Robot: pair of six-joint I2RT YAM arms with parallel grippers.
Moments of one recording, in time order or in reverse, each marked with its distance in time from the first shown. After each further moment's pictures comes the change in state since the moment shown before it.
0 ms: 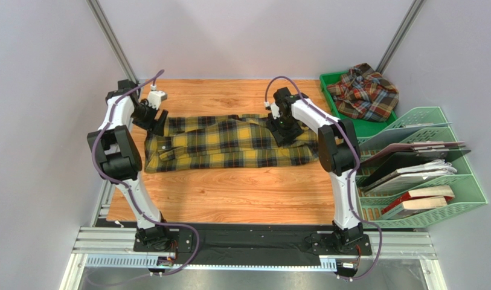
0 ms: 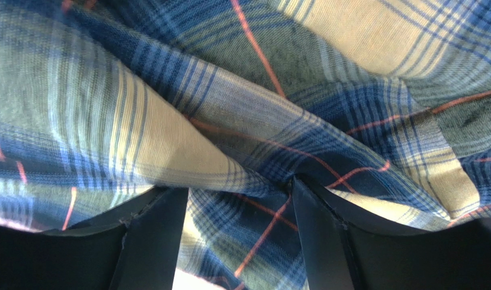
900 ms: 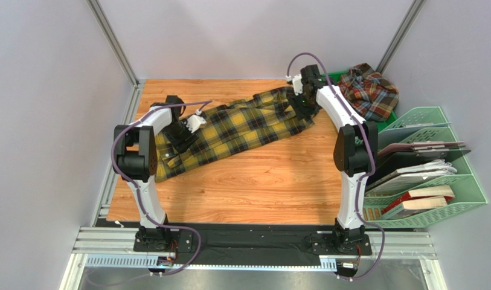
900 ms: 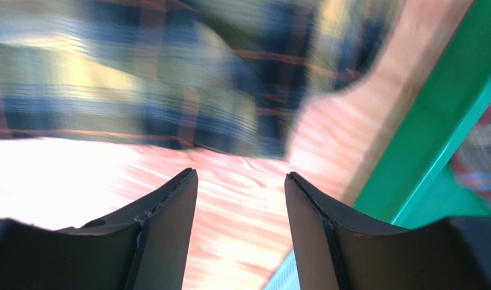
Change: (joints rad) left arm -0.311 -0.014 -0.256 0.097 -0.201 0.115; right arm -0.165 -0.077 0.159 0.025 0.065 -0.171
